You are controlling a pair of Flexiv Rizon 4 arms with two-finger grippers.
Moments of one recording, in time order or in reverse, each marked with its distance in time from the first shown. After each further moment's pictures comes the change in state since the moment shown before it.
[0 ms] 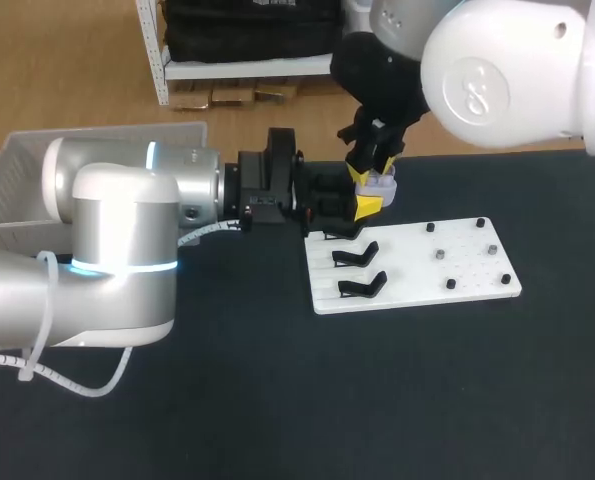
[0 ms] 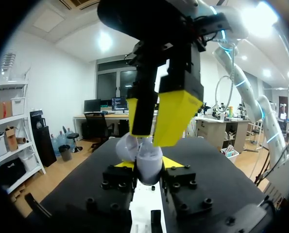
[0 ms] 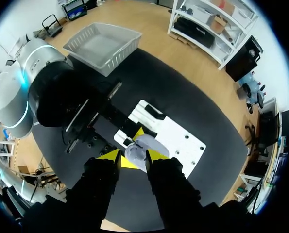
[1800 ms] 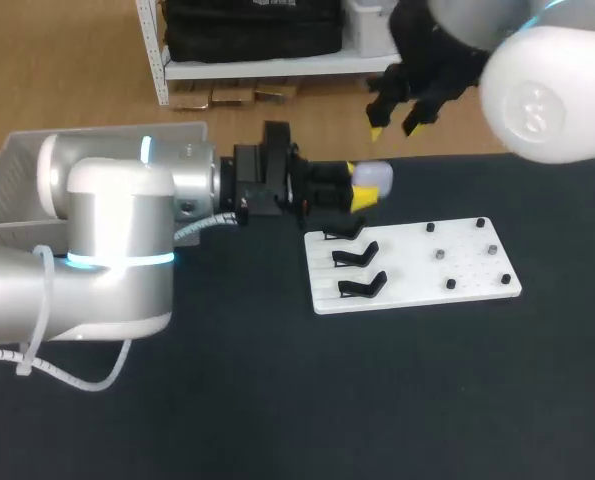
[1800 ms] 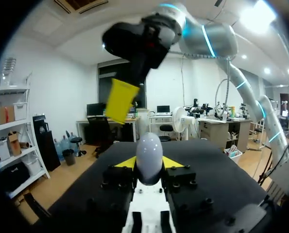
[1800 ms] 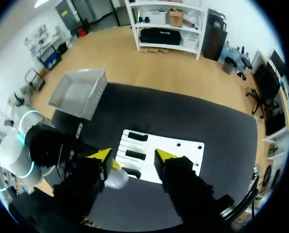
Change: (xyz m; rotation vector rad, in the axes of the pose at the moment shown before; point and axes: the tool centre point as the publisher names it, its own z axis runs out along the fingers) left arm -0.014 0.017 -0.013 -0.033 -0.026 0.035; right arm -0.025 -0.060 -0.017 -0.046 -0.230 0.408
